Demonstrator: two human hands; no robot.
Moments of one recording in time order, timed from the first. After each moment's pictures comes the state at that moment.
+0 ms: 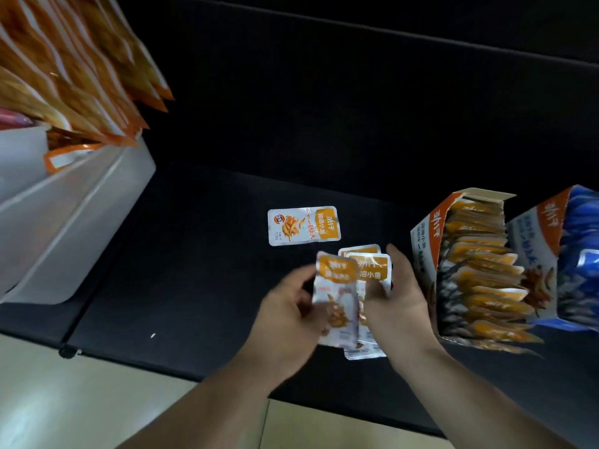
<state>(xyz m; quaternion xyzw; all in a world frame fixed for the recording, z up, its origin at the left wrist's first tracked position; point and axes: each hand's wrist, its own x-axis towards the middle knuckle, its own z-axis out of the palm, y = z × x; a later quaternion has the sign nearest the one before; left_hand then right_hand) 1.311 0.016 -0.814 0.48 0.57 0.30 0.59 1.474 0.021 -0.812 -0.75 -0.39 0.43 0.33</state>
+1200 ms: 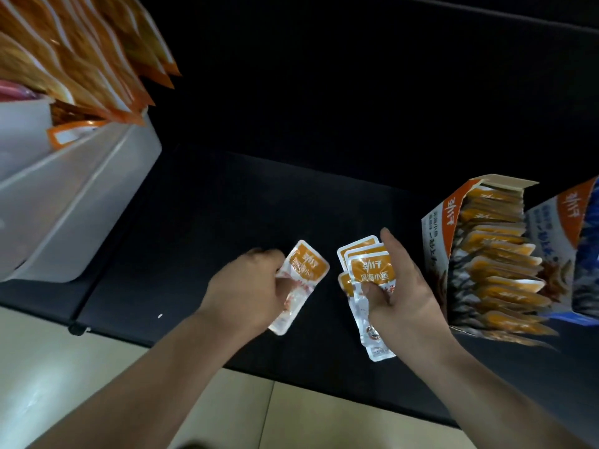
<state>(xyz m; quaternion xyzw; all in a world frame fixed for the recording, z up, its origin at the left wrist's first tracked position) 1.255 0.044 -0.813 0.70 0.65 0.04 0.28 1.478 0.007 -0.805 -0.73 -0.53 0.37 0.22</state>
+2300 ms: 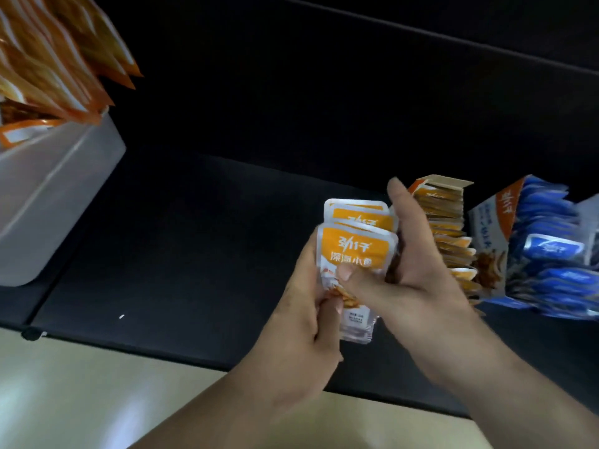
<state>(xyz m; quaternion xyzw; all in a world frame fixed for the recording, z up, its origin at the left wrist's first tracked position) 1.344 -0.020 -0.760 0.57 0.46 0.33 0.60 1.498 -0.006 -0.710 -0.62 -0.51 0.49 0.35</state>
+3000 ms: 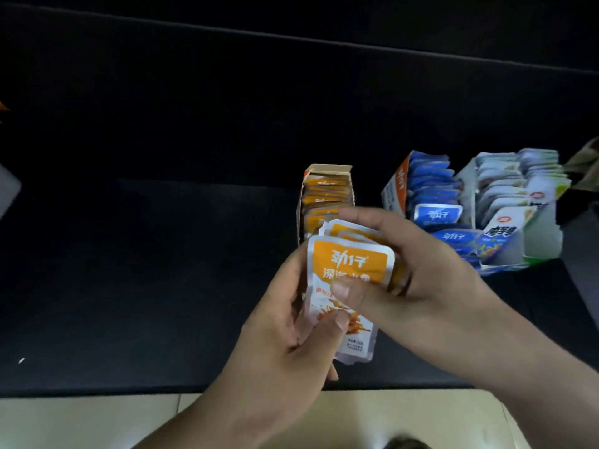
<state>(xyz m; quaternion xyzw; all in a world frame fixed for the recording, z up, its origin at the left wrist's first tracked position) 1.437 -0.048 -0.735 0.57 0.41 0.31 0.65 1.621 -0.049 -0.673 -0.62 -0.57 0.43 0.32</state>
